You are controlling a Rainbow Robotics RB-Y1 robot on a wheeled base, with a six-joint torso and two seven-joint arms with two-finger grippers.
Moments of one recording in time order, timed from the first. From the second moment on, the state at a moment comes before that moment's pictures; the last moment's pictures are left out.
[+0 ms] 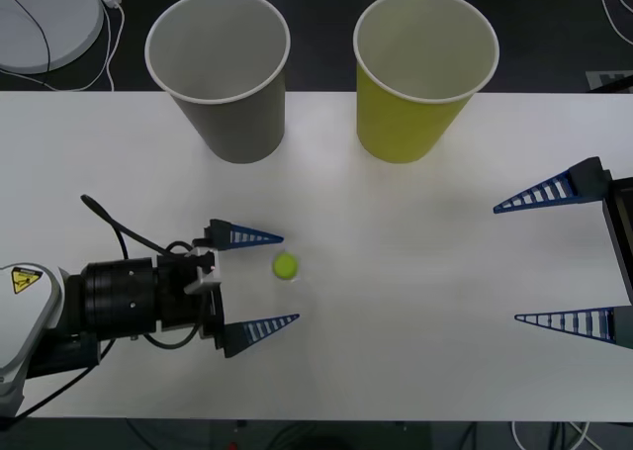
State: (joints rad) right arm 0.07 -1.50 0.17 -1.90 0.52 -1.05 0.45; left arm 0.01 0.44 -0.08 -1.74 -1.51 -1.16 -0.11
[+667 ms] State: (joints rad) right arm 0.07 -1.50 0.17 -1.90 0.52 -1.05 0.45; left arm -0.02 0.39 -0.11 -1.74 -1.59 -1.13 -0.08
